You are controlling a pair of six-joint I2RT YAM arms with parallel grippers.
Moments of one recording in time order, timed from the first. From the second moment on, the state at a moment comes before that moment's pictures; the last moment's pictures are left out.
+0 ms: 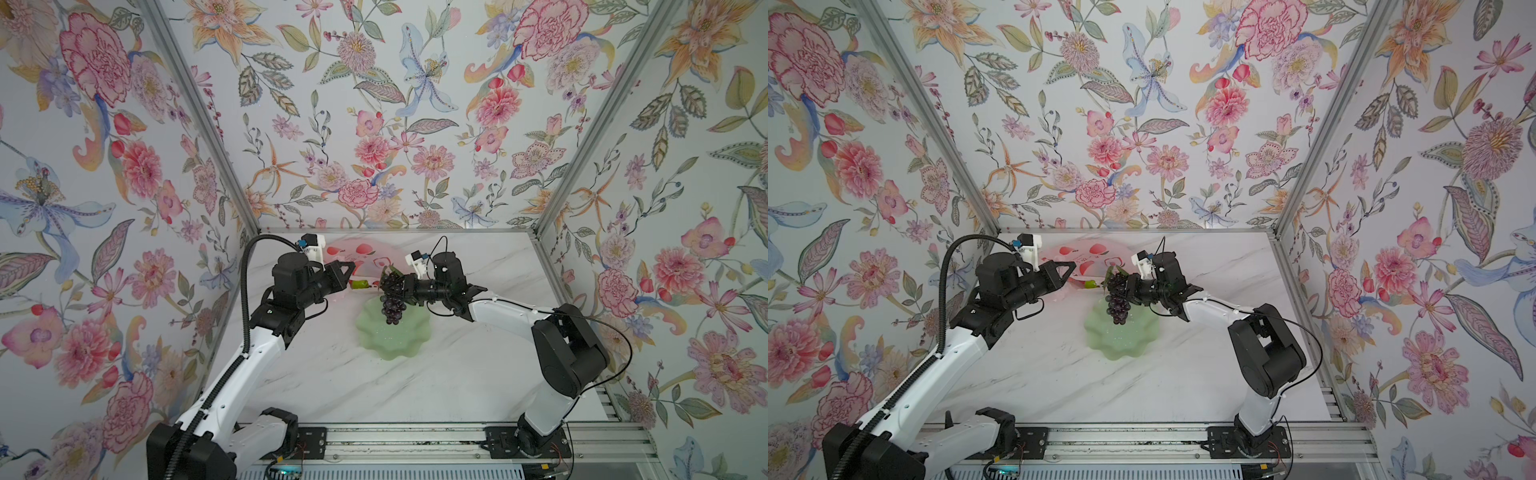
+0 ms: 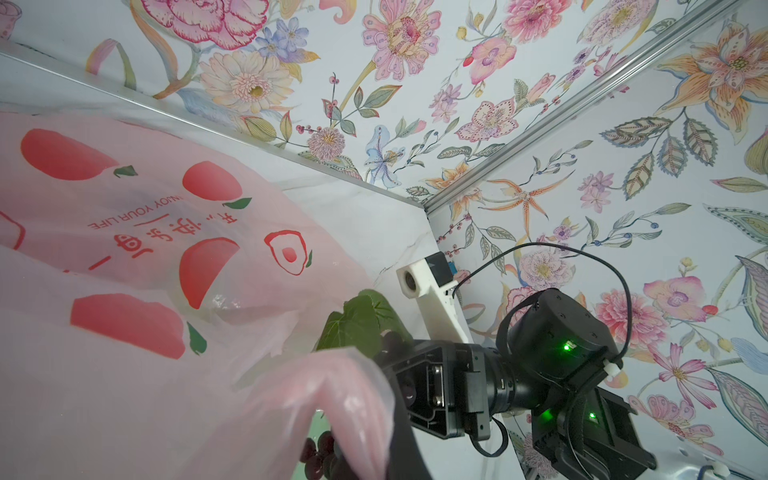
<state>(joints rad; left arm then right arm) -0.30 1.11 0.94 -0.11 0.38 -0.69 0.59 1.74 1.10 0.23 -0.71 0.95</state>
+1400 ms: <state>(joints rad) -0.27 1.27 1.06 -0.03 0.43 -0.97 0.53 2.01 1.40 0.43 -0.76 0.93</state>
